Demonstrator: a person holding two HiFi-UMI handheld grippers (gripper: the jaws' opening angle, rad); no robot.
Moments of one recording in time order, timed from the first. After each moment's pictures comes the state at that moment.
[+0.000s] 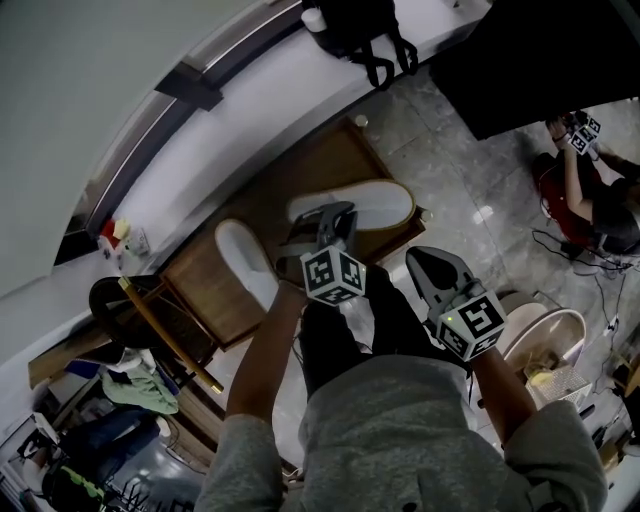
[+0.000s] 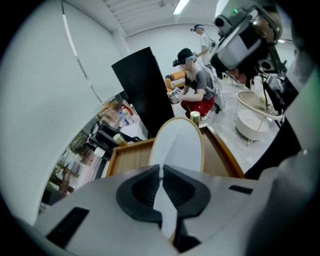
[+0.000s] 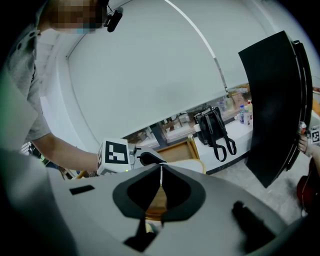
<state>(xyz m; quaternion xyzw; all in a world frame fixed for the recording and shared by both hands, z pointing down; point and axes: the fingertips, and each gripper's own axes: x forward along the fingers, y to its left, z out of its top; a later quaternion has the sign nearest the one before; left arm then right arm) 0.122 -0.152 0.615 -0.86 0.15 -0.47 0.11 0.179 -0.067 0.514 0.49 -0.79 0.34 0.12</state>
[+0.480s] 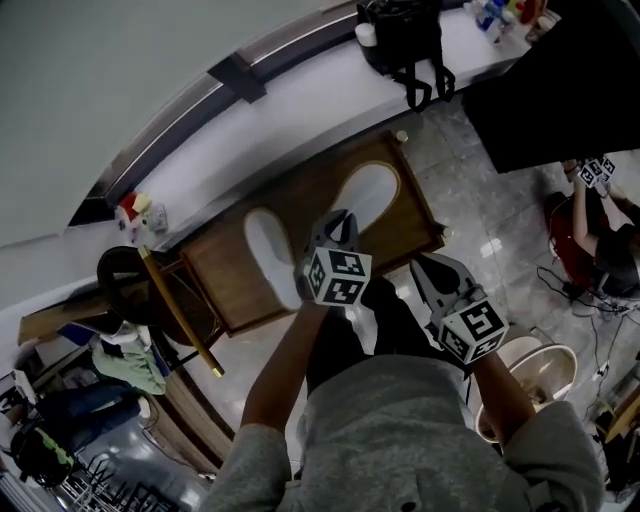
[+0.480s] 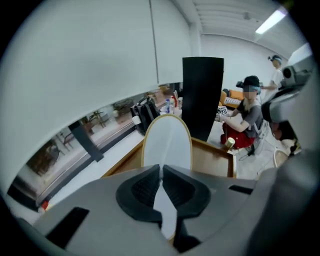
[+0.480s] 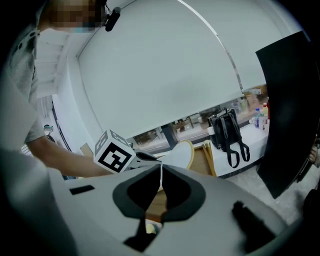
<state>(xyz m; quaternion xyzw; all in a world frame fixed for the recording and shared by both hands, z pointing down) 0.045 -0.175 0.580 -0.81 0.38 -0.42 -0.14 0.139 -0.085 0.491 0.44 -0.83 0.31 0.13</state>
